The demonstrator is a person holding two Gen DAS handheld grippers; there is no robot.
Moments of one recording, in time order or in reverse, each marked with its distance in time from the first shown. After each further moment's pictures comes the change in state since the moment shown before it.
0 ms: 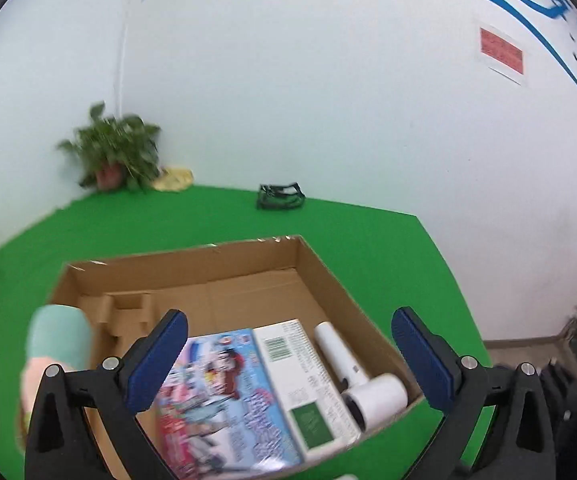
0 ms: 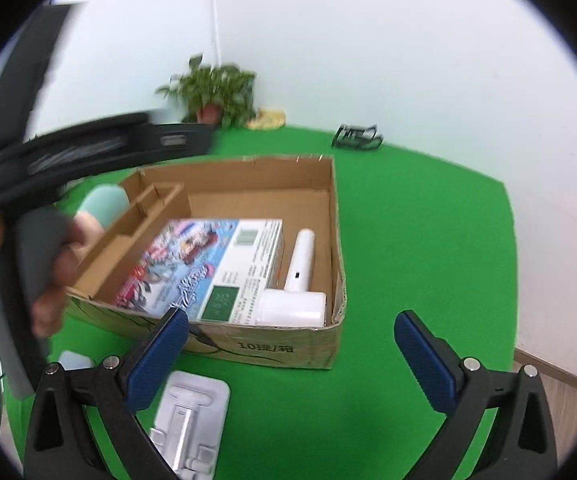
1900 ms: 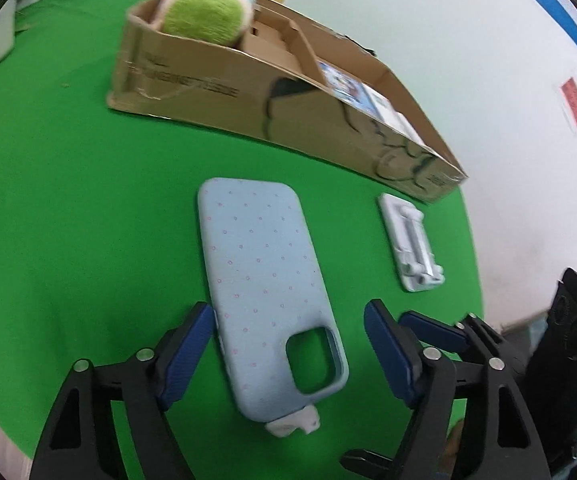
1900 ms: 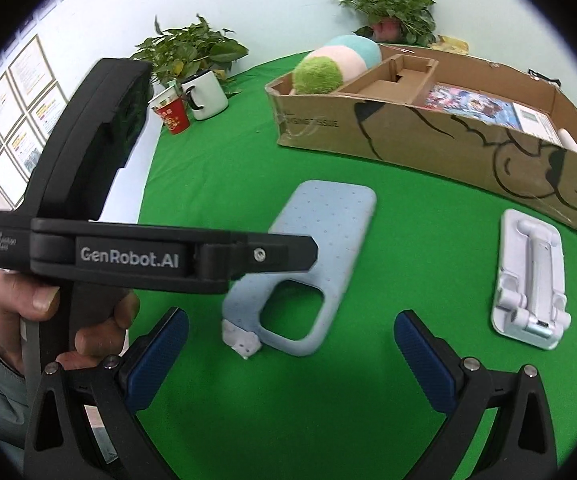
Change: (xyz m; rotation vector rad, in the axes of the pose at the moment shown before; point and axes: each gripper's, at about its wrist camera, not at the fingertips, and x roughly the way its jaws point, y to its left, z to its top) left arm -0.132 0.128 -0.242 -0.513 0.503 -0.196; right arm 0.033 0.172 -0.106 -0.198 0.290 0.491
